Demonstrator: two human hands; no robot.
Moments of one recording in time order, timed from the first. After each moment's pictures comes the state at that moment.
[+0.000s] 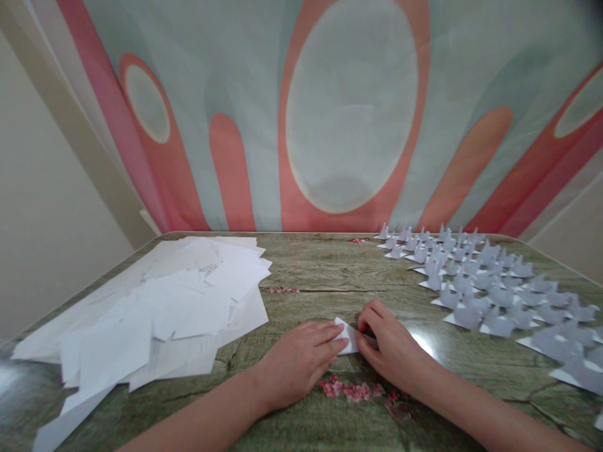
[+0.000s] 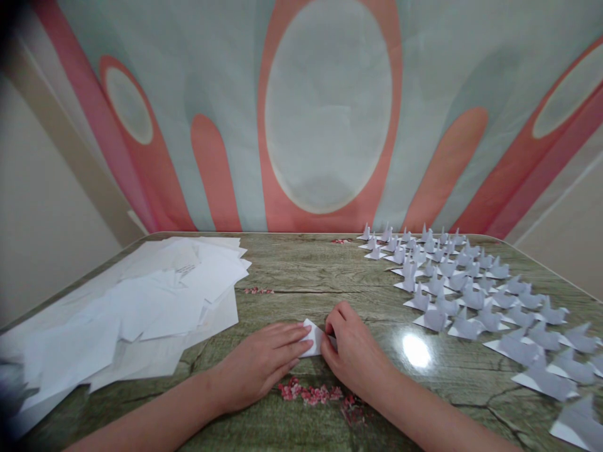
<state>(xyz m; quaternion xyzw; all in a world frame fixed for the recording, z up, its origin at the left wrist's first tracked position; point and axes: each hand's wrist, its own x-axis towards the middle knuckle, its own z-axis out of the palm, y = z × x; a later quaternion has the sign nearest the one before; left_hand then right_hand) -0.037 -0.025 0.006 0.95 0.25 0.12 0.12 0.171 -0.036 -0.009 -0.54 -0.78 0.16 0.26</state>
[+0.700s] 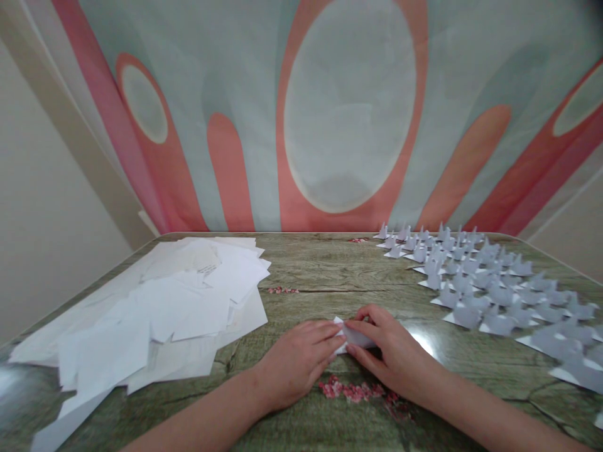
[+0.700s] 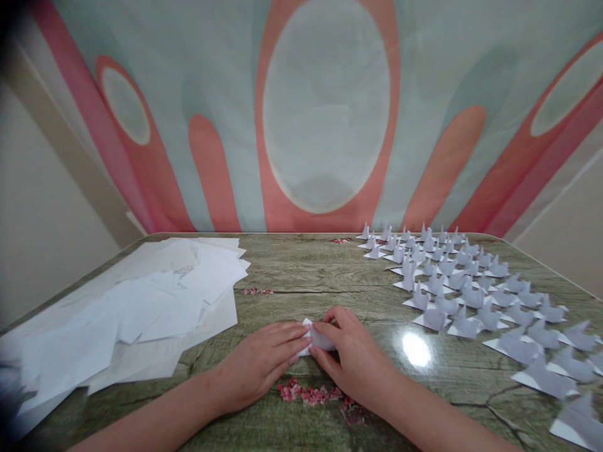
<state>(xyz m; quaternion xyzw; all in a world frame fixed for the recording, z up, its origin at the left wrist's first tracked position) -0.036 -0.024 0.007 0.95 0.27 0.13 0.14 0.175 -0.043 0.002 -0.48 -0.82 0.17 0.25</state>
